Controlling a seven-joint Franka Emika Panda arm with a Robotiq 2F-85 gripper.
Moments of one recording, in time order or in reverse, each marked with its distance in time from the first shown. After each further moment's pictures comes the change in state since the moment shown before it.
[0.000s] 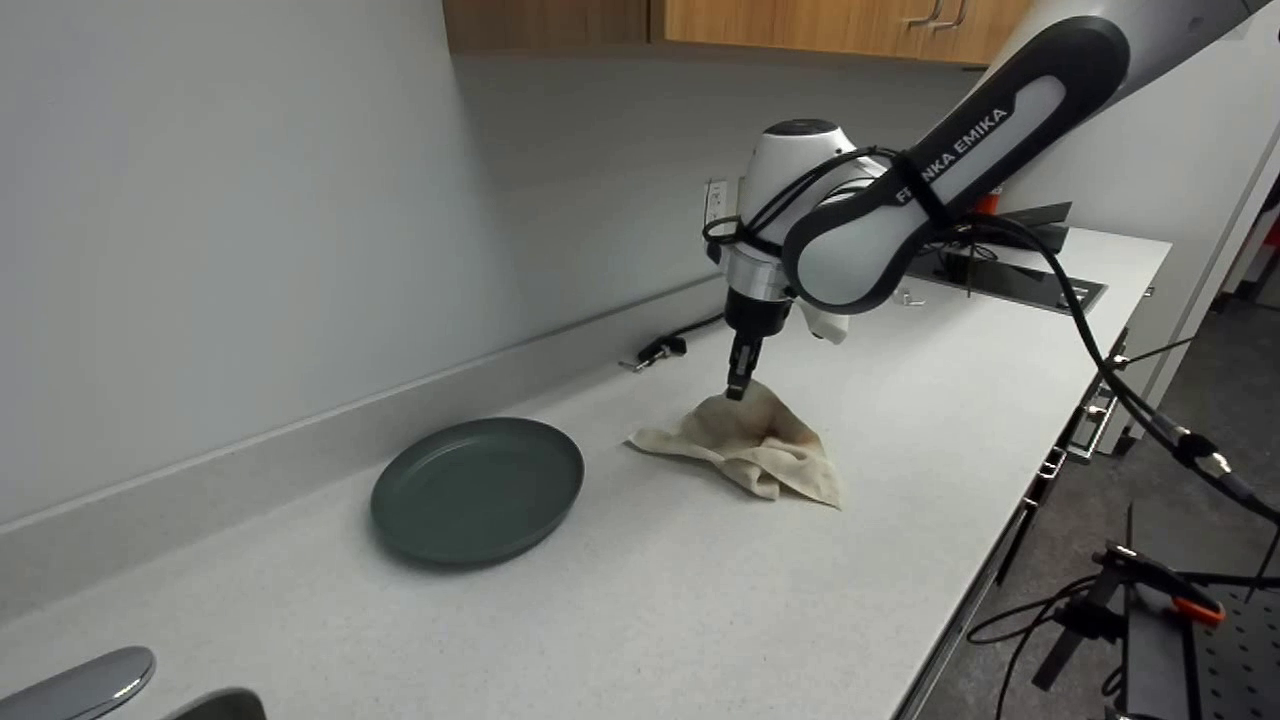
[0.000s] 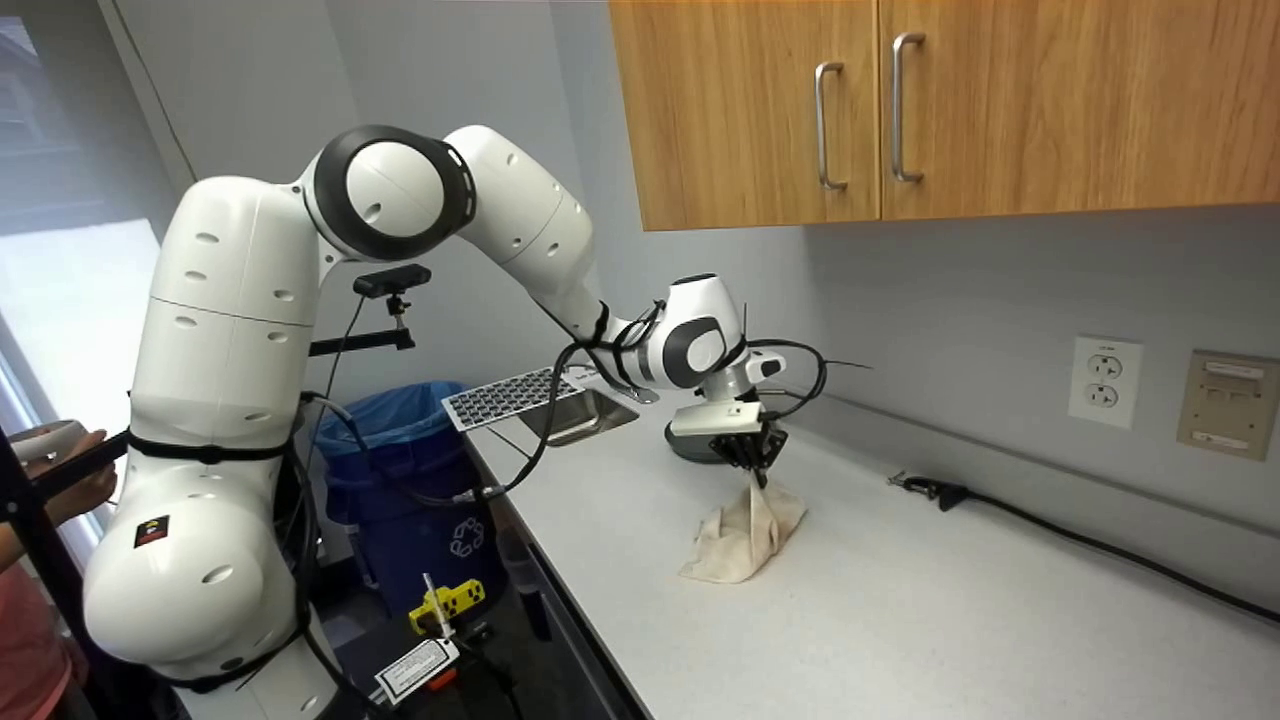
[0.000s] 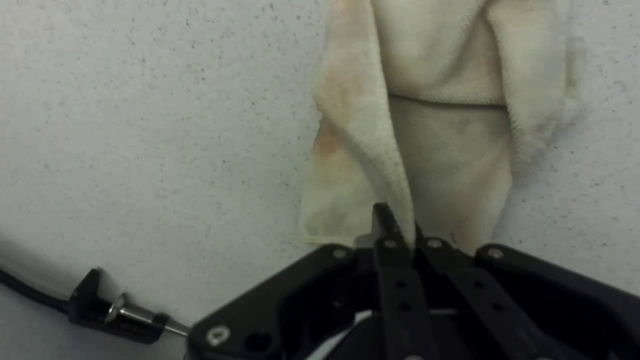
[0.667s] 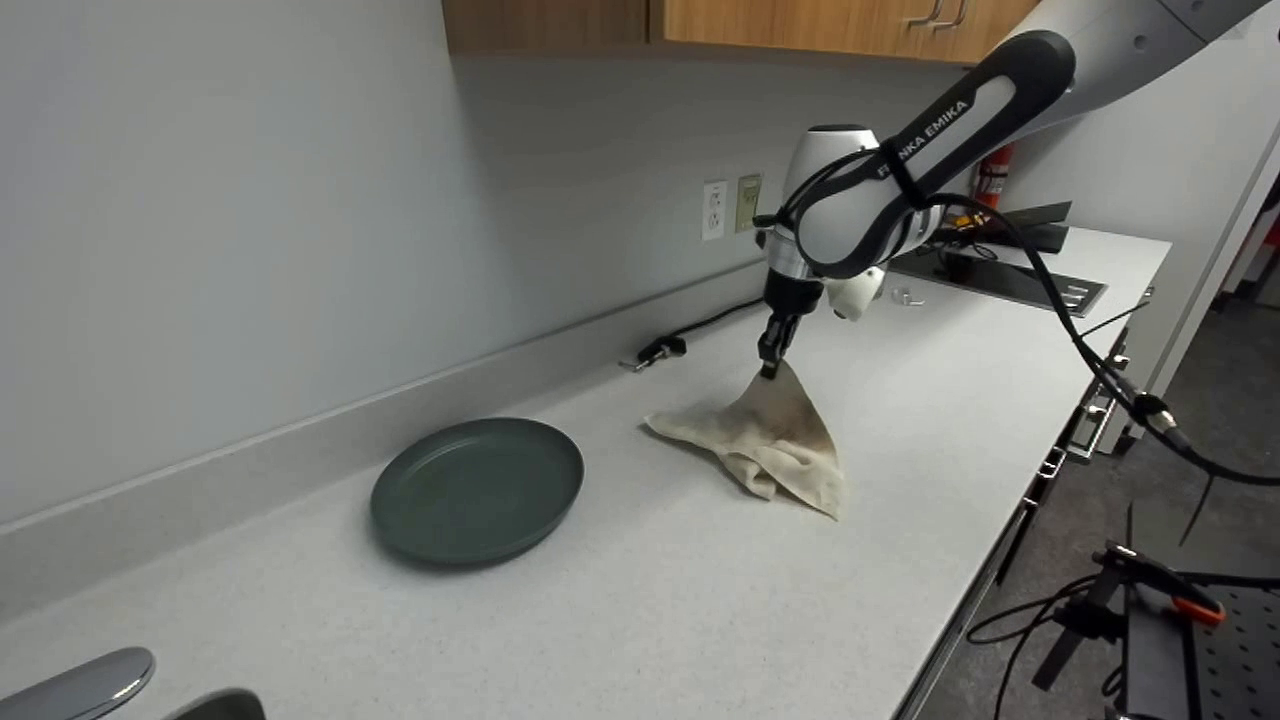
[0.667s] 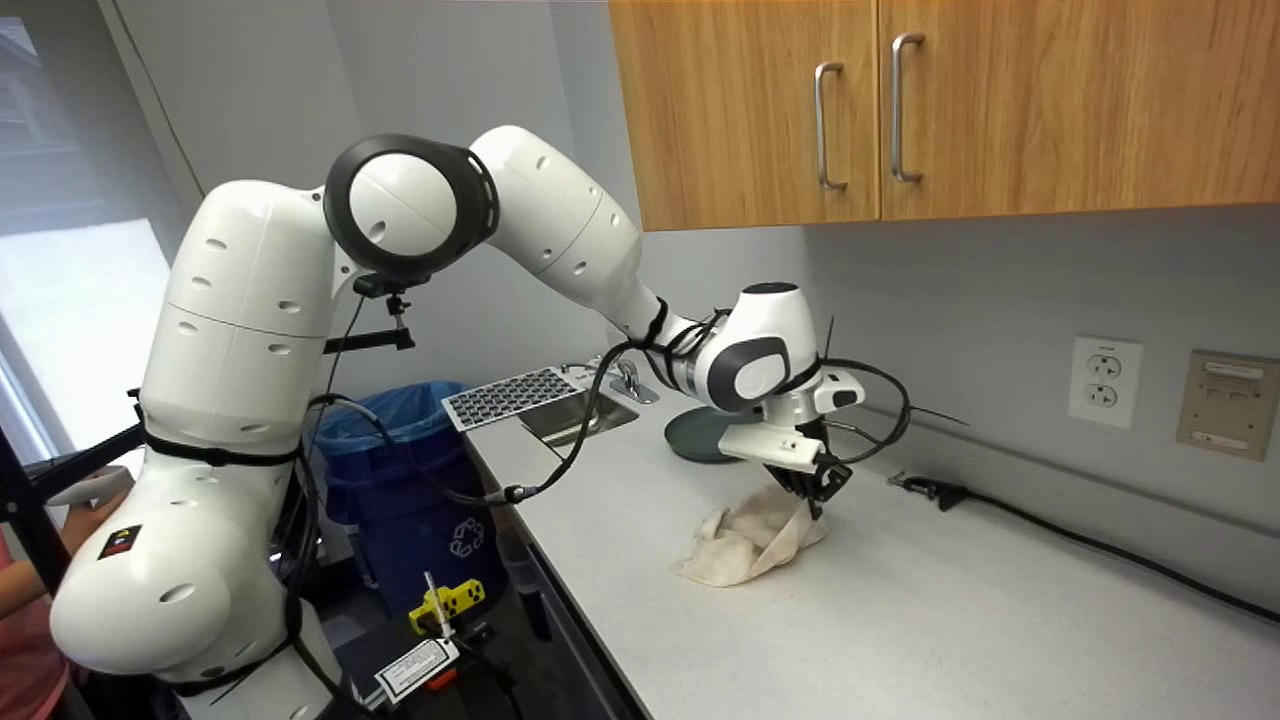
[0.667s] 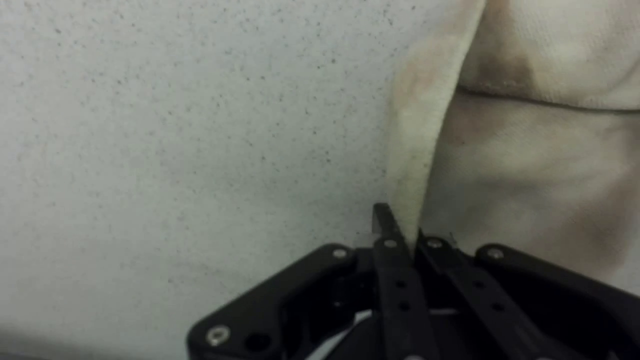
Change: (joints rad) arm -0.173 0.060 0.004 0.074 0.168 -0.041 -0.065
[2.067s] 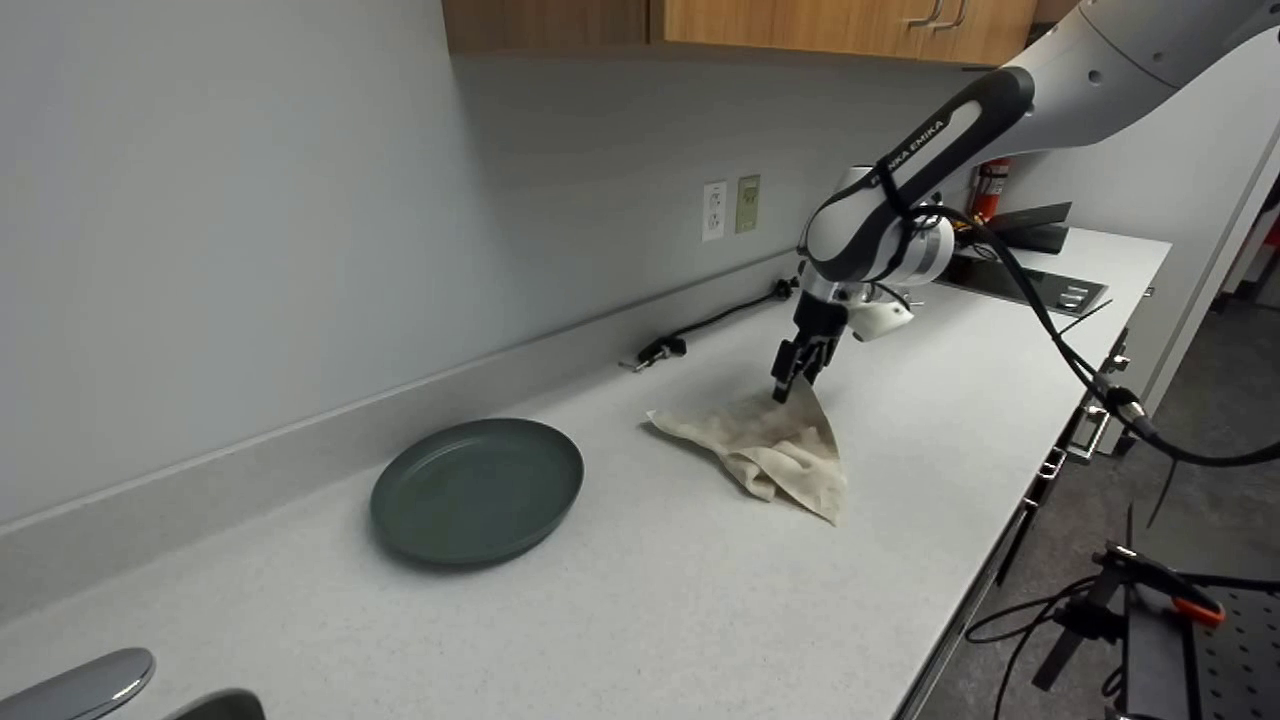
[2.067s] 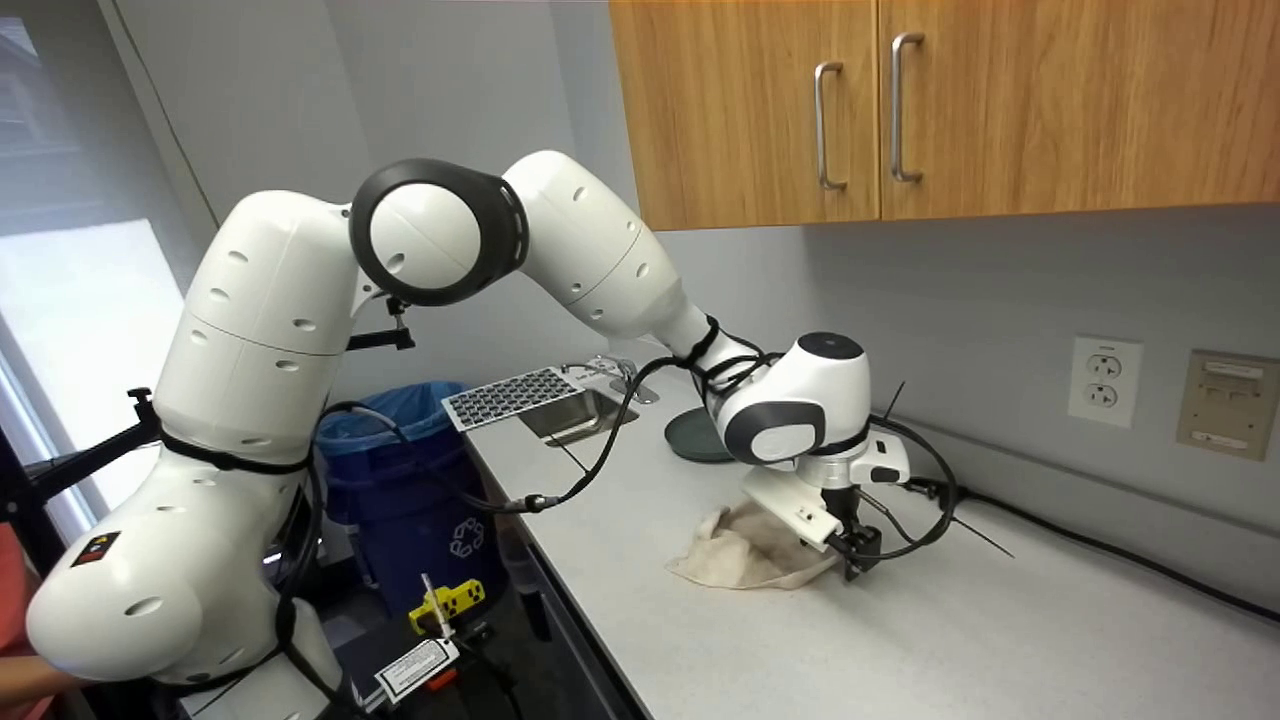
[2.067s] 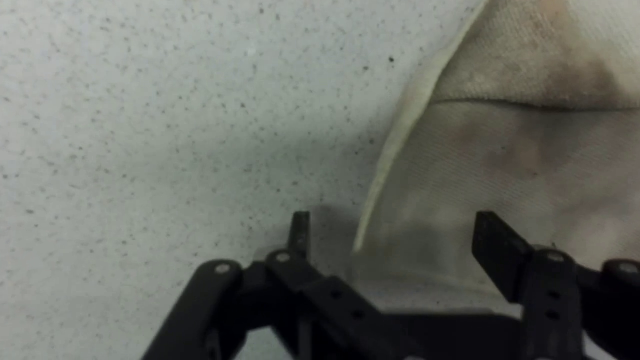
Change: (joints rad) arm -0.149 0.092 0.042 0.015 0.306 -0.001 -0.092
